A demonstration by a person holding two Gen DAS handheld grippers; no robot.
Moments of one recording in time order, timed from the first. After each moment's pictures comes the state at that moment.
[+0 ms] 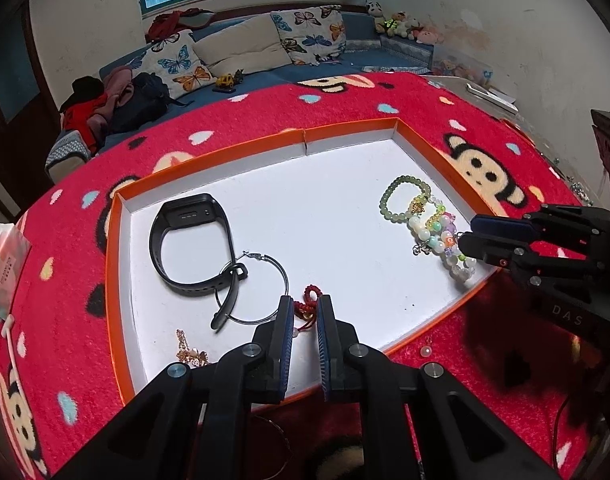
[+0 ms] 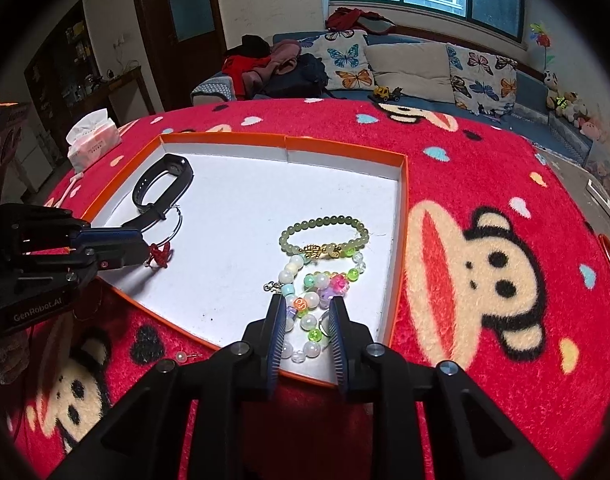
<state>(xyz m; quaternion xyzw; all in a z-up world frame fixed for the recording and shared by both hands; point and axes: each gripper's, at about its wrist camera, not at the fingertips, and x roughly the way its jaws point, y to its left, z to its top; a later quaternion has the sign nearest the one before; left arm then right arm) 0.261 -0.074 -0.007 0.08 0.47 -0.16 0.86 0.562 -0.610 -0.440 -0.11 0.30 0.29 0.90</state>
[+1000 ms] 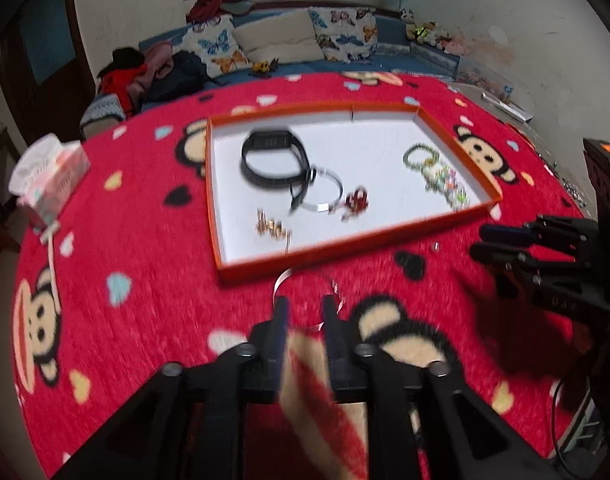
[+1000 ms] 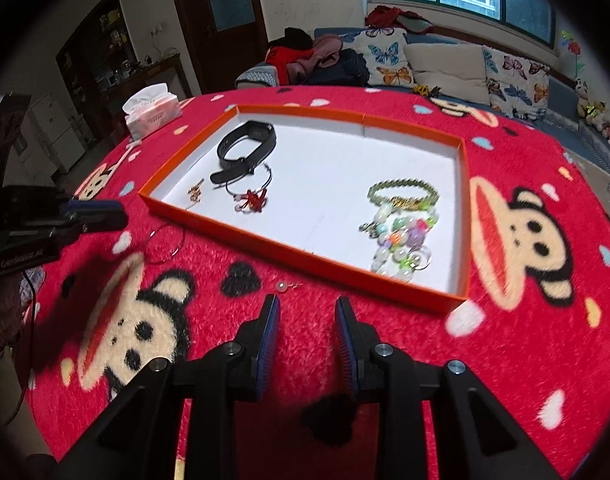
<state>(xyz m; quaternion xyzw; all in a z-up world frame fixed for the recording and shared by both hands) 0.161 0.003 0.012 0.04 0.49 -0.12 0.86 0.507 -0.595 -0.455 -0.12 0.31 0.36 0.87</state>
